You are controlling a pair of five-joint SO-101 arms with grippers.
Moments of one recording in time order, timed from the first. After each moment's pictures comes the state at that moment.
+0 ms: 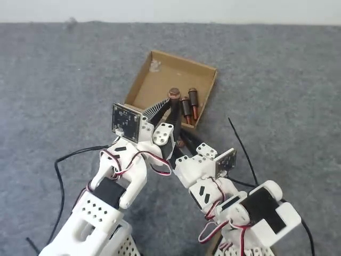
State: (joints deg) left arm 24.4 -64.7 74.9 14.1 15.0; right arm -37.7 -1.0 94.9 -86.8 -11.7
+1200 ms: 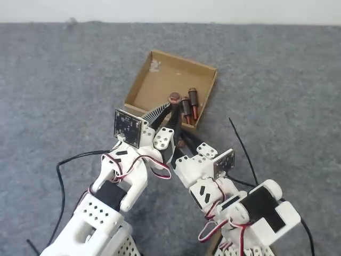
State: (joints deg) left arm 25.1 -65.7 79.7 11.4 14.6; right arm -37.3 -0.9 94.9 -87.3 -9.3
